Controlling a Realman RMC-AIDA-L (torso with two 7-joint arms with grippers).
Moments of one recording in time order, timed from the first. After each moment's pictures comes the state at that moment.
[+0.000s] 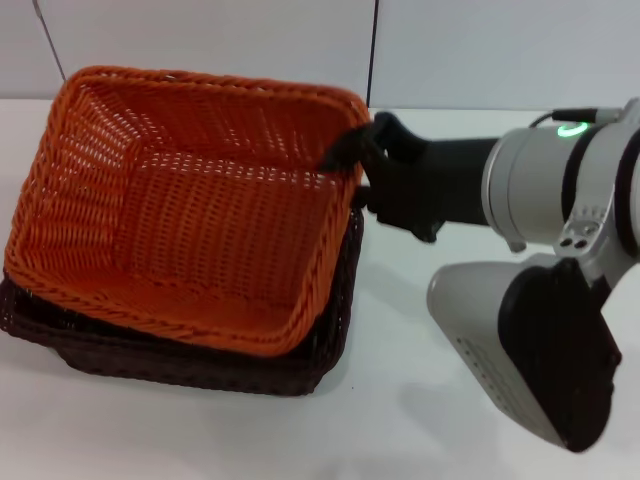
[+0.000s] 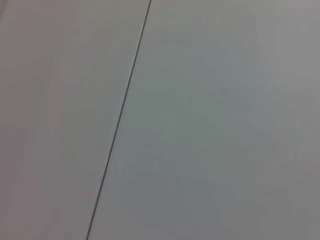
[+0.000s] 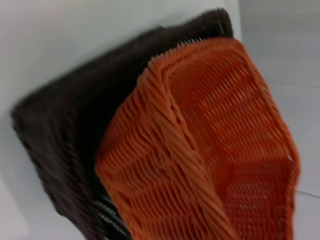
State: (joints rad) left arm -0.34 -2.05 -2.88 -0.65 0.95 -1.08 2.24; right arm 0.33 2.08 1.25 2.03 -2.69 1.16 -1.83
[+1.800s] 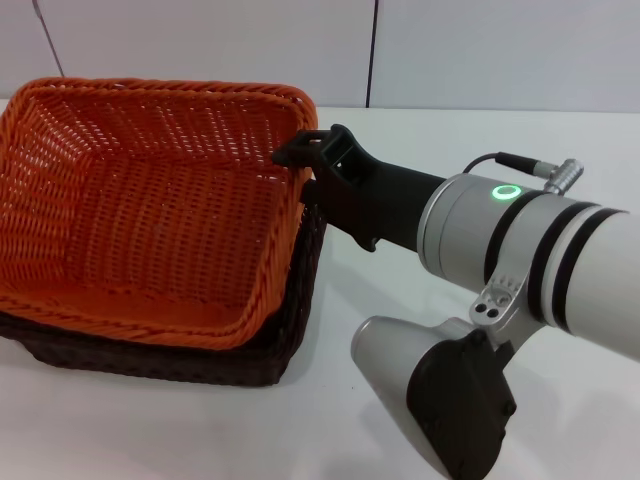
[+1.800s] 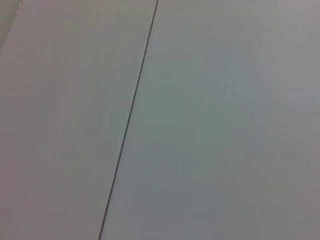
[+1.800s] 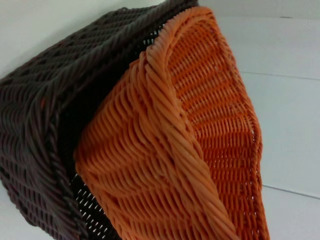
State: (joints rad) left arm -0.32 -2.03 -2.88 -0.65 0.93 -1.10 2.25; right arm 0.20 2.08 0.99 1.89 -2.92 0.68 -1.68
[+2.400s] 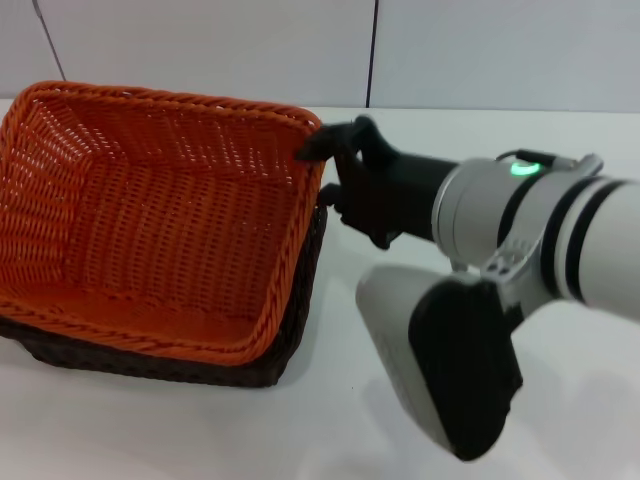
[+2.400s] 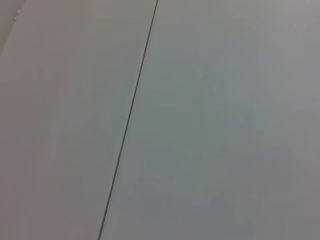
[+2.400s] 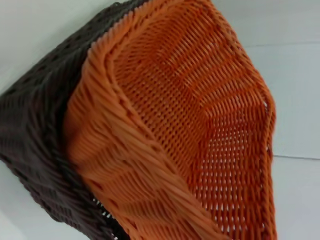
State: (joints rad) left arm -0.32 -2.04 -2.88 -0.65 0.92 -1.12 2.26; right arm 0.27 2.08 1.05 1.94 -2.93 0.87 -1.49
